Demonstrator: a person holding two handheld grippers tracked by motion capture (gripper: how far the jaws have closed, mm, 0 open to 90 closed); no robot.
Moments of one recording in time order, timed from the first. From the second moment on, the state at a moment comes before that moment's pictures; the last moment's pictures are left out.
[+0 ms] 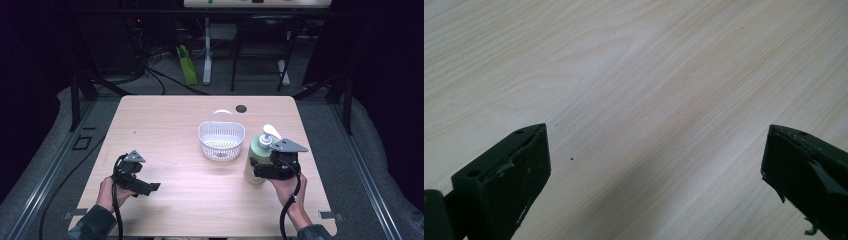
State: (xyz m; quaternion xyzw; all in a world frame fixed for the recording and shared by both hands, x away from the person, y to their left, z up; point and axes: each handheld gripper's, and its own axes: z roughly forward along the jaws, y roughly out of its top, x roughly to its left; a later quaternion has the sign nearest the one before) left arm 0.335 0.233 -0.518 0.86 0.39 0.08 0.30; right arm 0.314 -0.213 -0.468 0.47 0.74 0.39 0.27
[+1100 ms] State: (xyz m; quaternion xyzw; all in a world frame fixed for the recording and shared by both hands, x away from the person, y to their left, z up) left arm 0.336 0.237 -0.519 0.86 0.40 0.09 0.30; right arm 0.298 -0.225 -0.440 0.44 0.72 0.46 0.30
